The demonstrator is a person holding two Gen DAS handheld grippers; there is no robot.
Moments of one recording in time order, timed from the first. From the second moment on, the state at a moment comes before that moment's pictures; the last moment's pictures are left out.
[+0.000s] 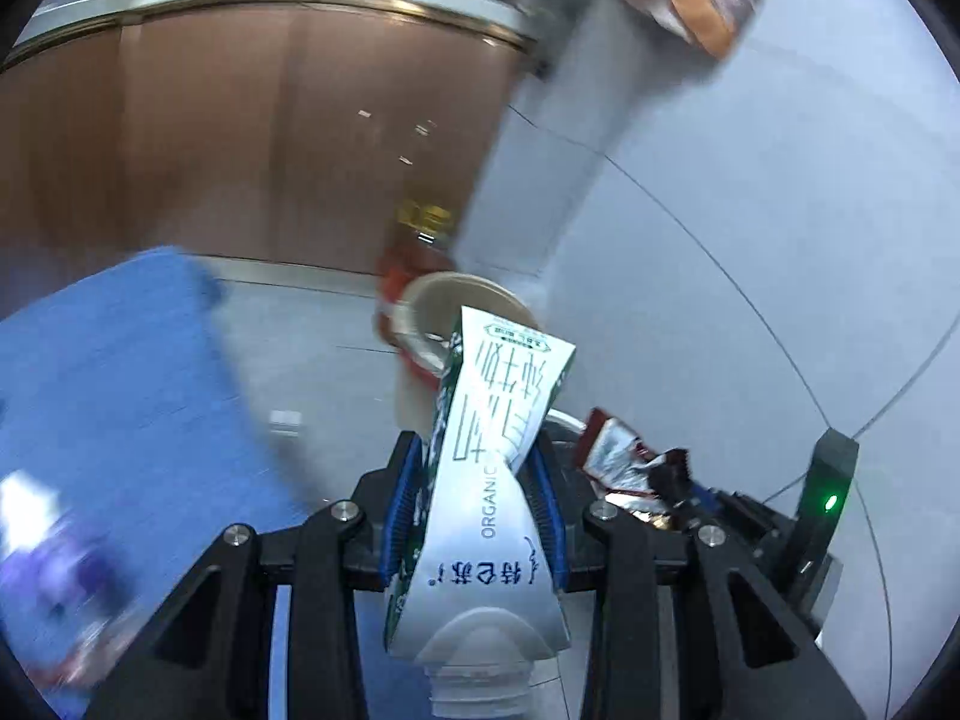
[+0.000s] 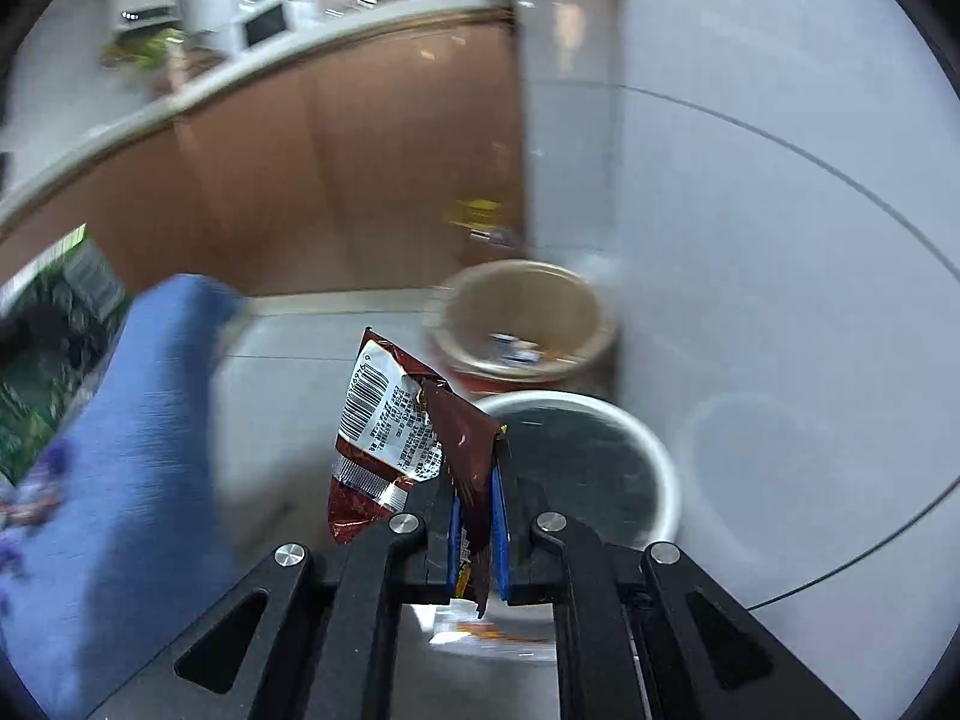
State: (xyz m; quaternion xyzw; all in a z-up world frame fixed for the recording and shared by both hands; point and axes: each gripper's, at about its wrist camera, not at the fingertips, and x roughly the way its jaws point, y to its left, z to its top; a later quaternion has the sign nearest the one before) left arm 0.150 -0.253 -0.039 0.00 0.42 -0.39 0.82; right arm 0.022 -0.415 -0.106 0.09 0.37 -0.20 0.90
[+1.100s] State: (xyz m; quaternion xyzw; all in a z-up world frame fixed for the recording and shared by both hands) left arm 0.129 -0.201 0.015 0.00 0.32 -0.36 0.88; right arm 0.004 -0.379 -0.023 0.08 0.28 -0.20 0.94
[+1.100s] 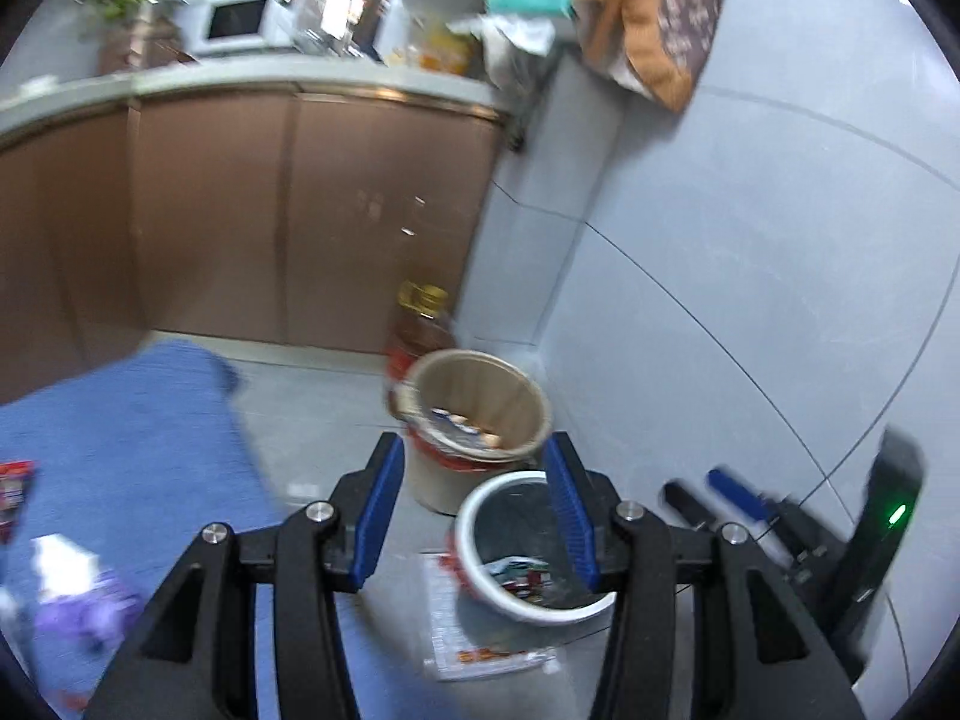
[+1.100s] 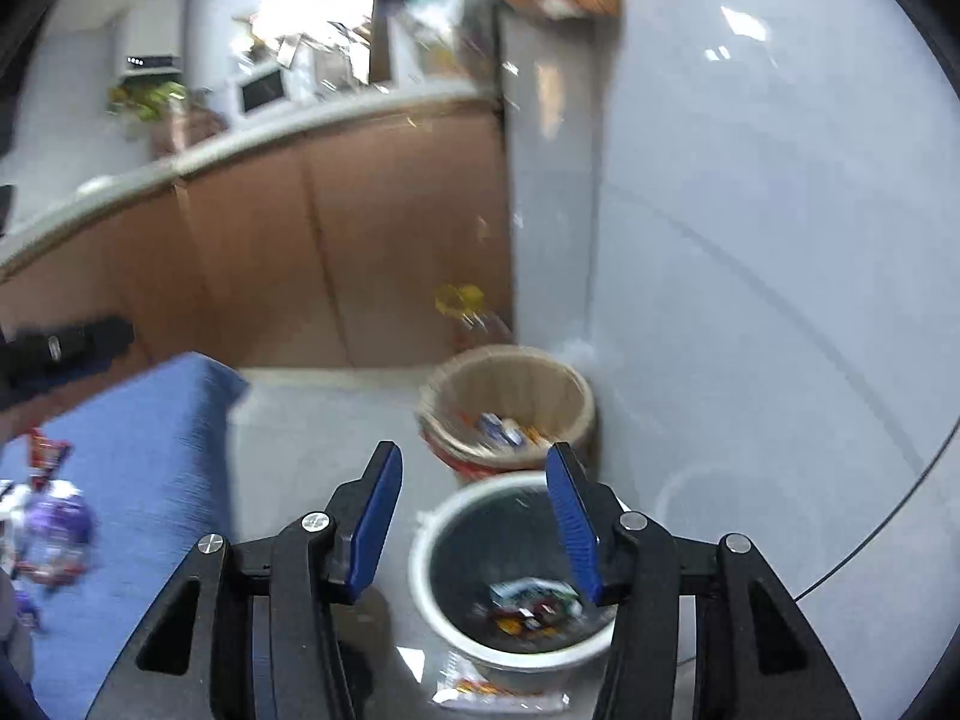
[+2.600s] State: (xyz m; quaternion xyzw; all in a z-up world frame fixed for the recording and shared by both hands) left arm 0.194 0.207 -0.102 -0.02 0.47 -0.08 0.88; right arm 0.149 -0.140 -0.075 0.02 0.39 0.19 0.90
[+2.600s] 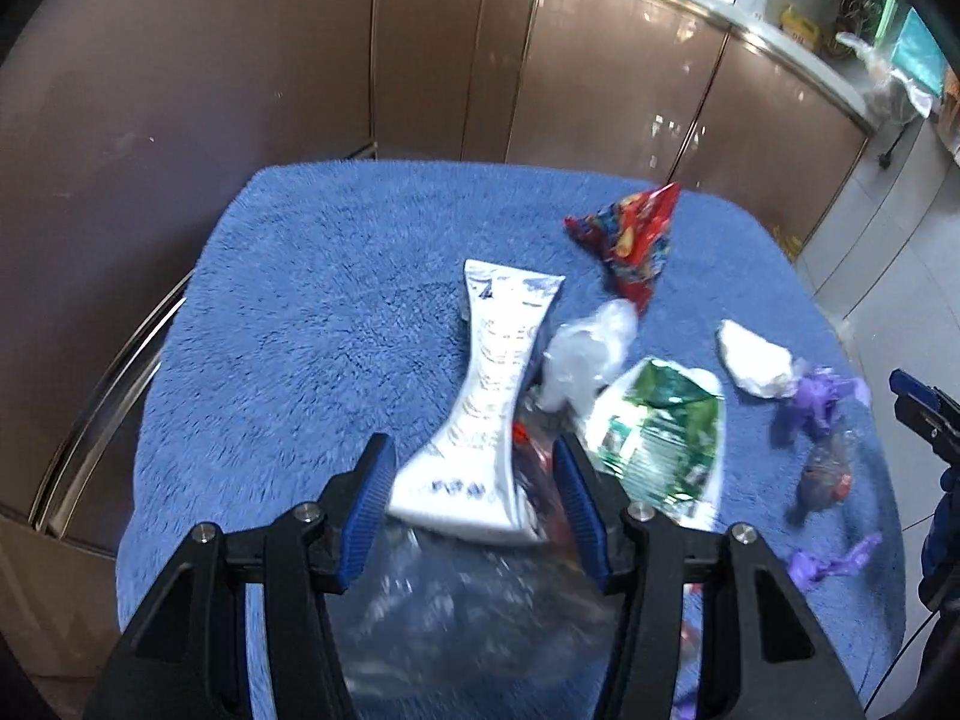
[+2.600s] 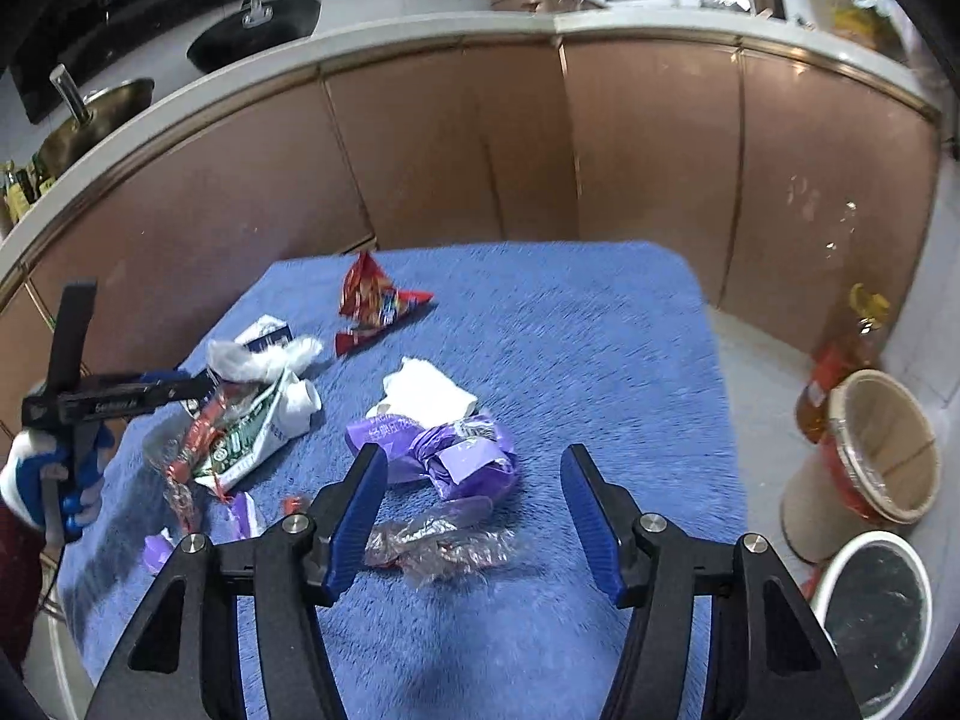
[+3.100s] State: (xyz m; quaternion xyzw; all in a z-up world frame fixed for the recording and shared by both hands) left arm 0.230 0.206 -0.132 -0.02 0.51 -0.11 0.85; right arm 0.208 -0.129 -0.129 0.03 0.45 0.25 0.86
